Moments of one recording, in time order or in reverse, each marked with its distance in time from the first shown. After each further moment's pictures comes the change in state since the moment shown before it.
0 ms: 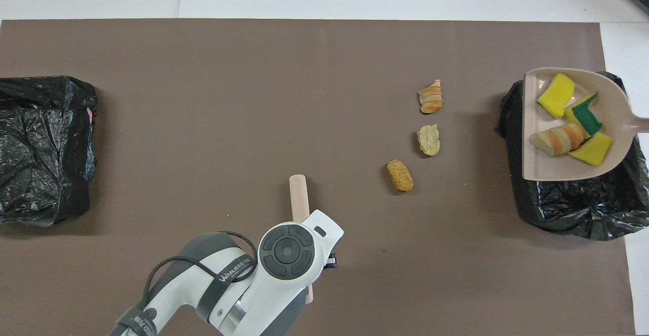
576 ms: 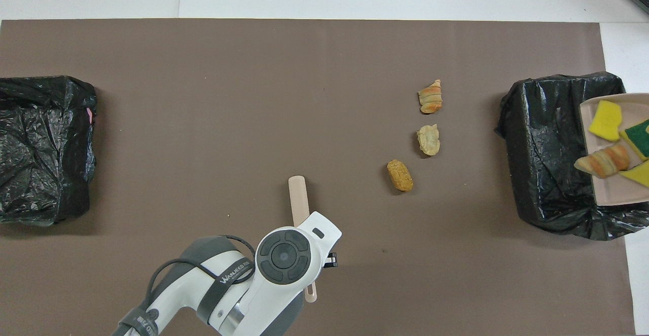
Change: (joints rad) left arm -0.009 0.000 0.012 -0.032 0.000 0.057 -0.002; right arm -0.023 -0.014 0.009 -0.048 -0.461 0.024 0.030
